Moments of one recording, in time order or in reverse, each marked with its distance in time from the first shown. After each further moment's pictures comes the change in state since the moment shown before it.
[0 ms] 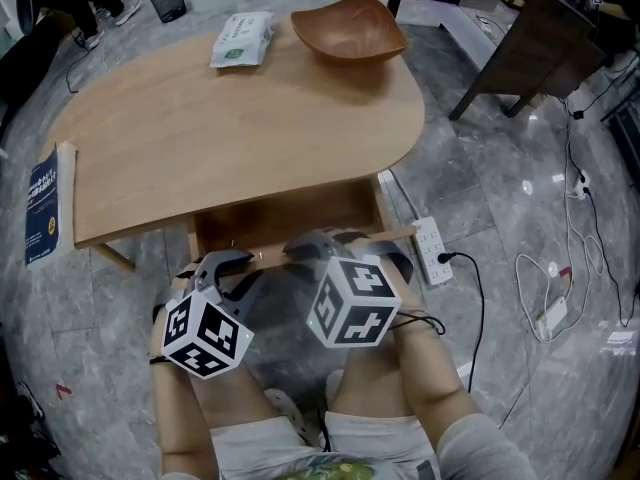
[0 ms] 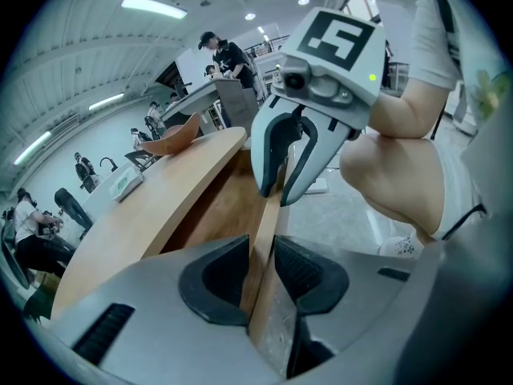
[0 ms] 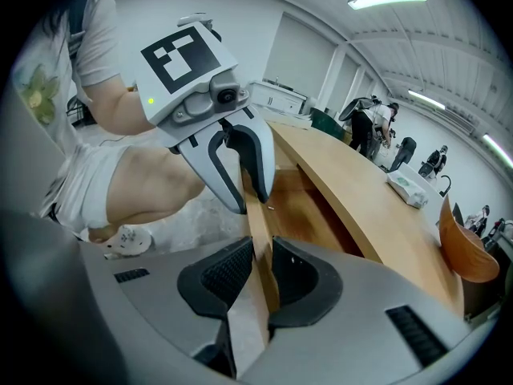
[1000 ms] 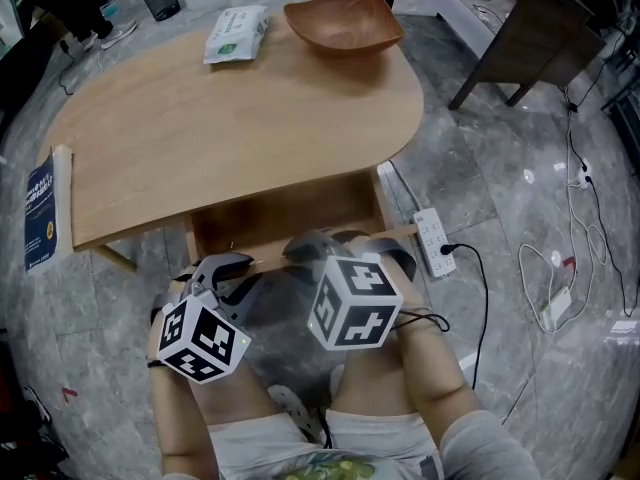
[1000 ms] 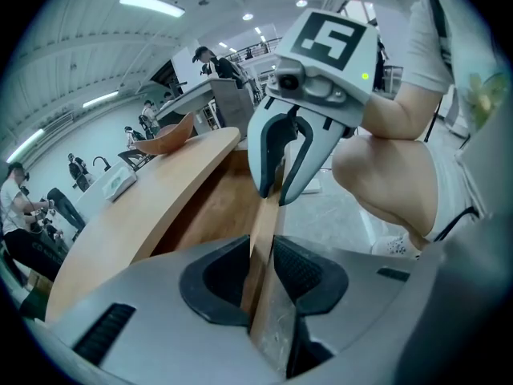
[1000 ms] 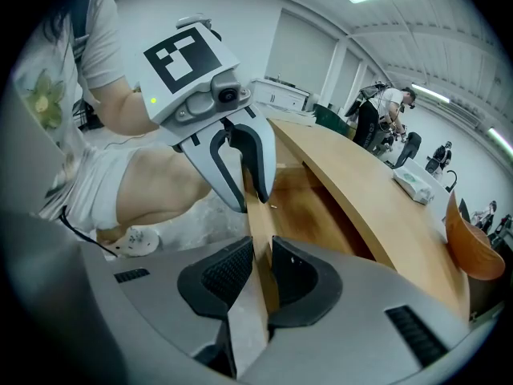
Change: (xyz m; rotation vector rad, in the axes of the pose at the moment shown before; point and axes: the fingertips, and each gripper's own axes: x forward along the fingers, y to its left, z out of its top) left arm -0.004 -0.009 -0.001 0.010 -0.006 -0.046; right arm -0.002 0.009 0.000 0.014 0.018 0.043
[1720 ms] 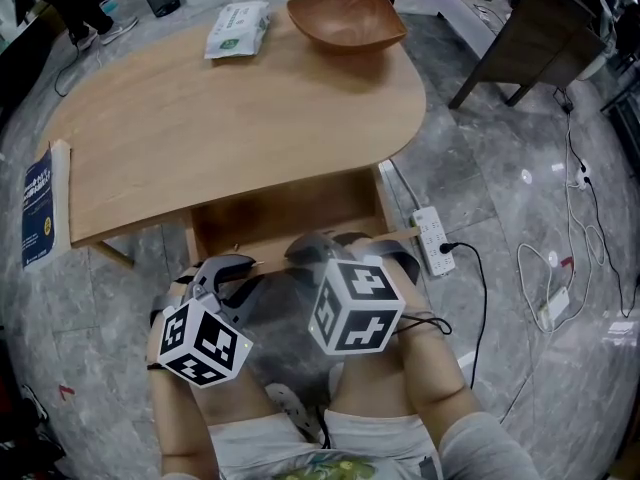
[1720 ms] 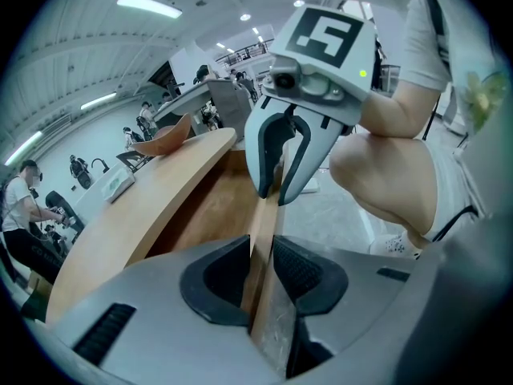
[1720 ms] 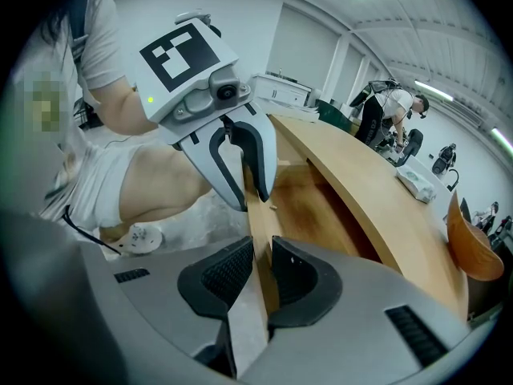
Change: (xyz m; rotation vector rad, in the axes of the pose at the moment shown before) left arm -0.003 -0.007 0.000 0.014 -0.001 -0.006; right arm -0.002 0.007 -0.001 -0.001 0.033 0.010
